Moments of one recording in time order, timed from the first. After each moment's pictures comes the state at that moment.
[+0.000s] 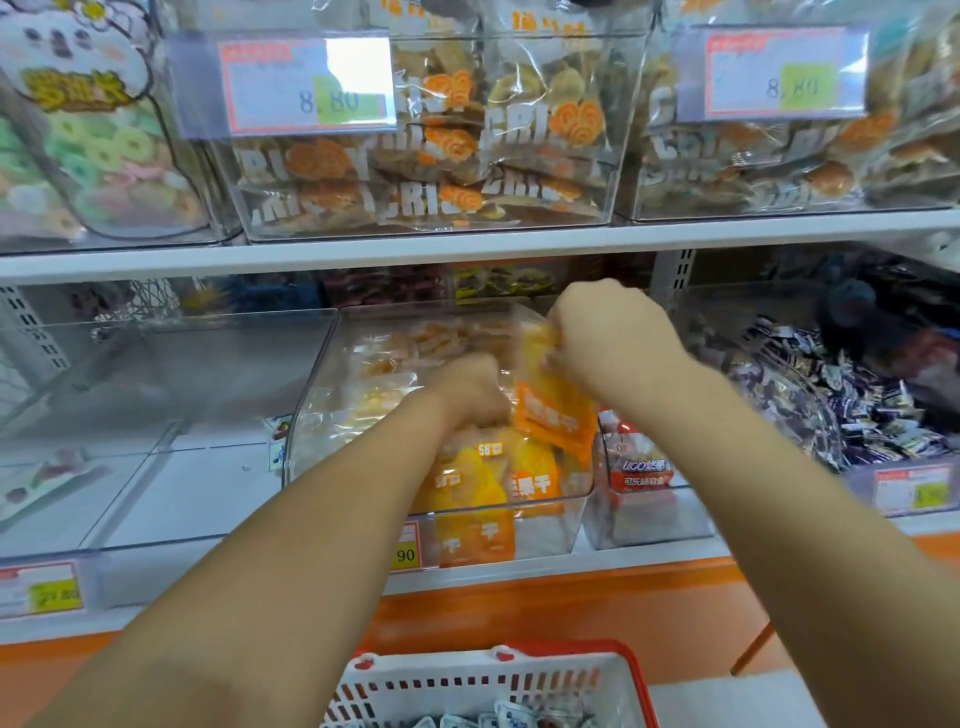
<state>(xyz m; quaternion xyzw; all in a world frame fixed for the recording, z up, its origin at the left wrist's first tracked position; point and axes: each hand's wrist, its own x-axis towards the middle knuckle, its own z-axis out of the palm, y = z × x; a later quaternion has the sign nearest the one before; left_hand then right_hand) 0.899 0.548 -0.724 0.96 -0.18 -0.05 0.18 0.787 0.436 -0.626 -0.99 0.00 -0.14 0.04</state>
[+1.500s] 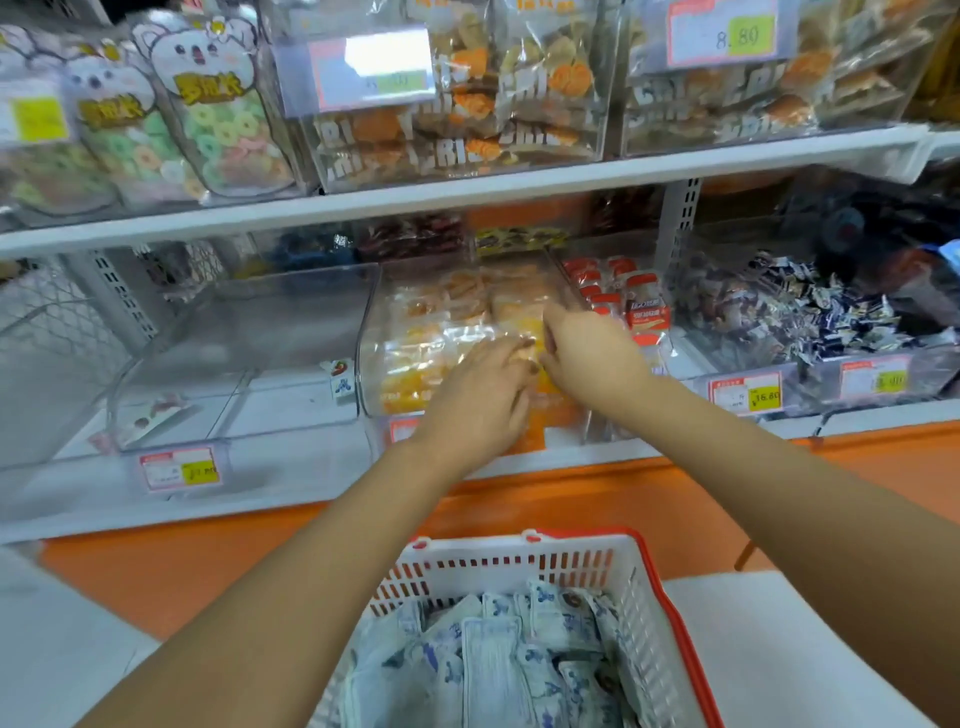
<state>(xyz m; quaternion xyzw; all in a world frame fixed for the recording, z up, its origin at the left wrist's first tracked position) 0.746 0.597 -0.733 0.91 -0.35 0.19 0.13 0.755 0.447 -0.708 -0.98 -0.06 -0.16 0.07</state>
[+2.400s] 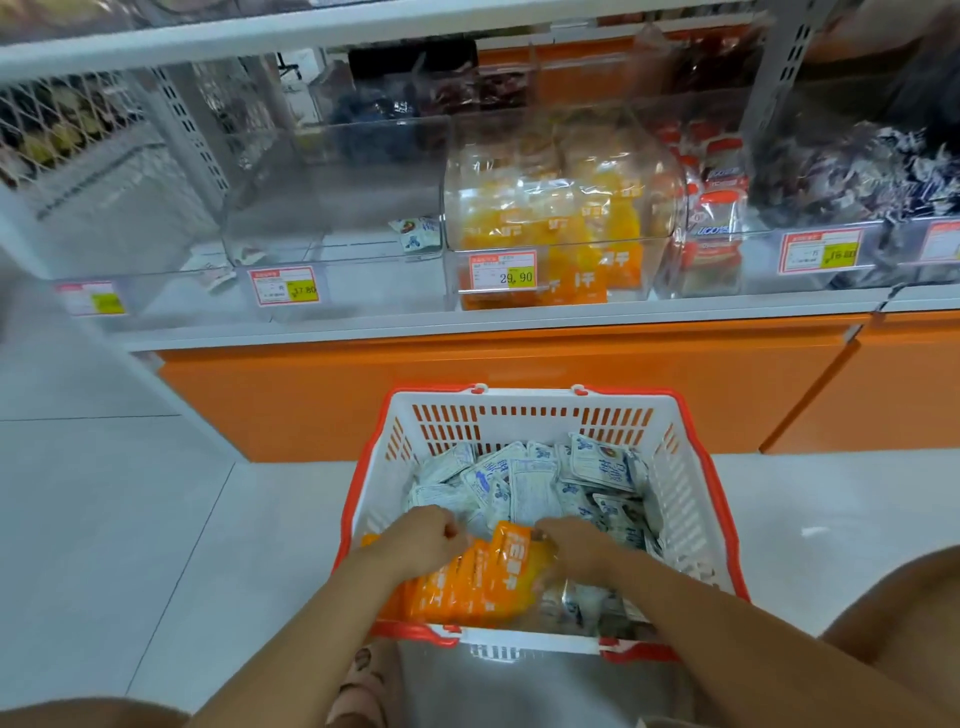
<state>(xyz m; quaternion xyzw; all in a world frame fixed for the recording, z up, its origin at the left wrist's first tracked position) 0.572 0.748 -0.939 0.94 -0.06 -0.29 0.19 0.572 0.520 -0.990 -0.90 -0.12 0.35 0.22</state>
